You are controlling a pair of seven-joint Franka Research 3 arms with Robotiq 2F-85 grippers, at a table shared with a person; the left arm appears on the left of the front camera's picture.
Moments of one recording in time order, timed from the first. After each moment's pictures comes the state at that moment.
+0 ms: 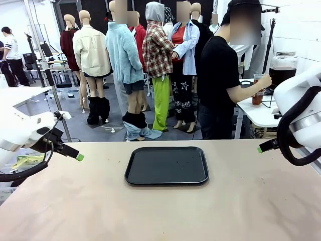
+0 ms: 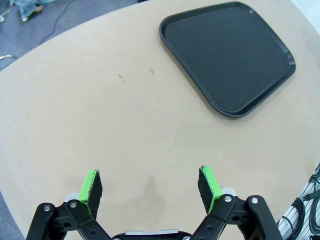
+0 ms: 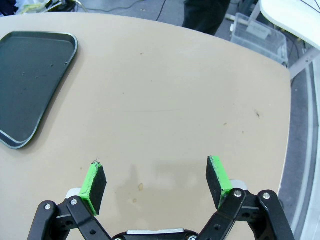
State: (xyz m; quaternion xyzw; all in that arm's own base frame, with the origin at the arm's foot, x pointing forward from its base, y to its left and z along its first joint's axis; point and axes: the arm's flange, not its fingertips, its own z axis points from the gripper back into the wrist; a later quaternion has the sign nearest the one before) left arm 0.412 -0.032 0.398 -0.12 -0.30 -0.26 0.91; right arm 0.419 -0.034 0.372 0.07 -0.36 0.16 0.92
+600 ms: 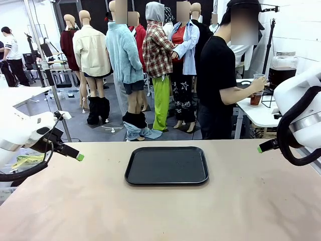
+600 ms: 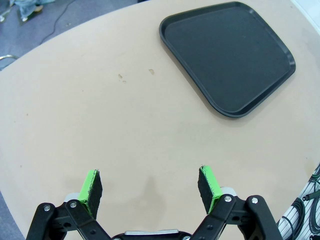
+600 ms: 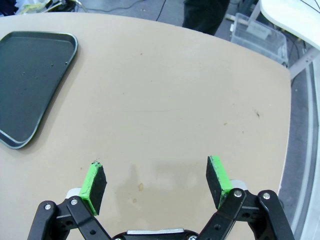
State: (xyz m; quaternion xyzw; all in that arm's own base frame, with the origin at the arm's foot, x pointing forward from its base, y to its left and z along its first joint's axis) left arm 0.412 -0.032 0.398 -0.12 -0.30 -0.26 0.91; right arm 0.419 -0.034 0.372 0.07 -0.36 0.16 0.92
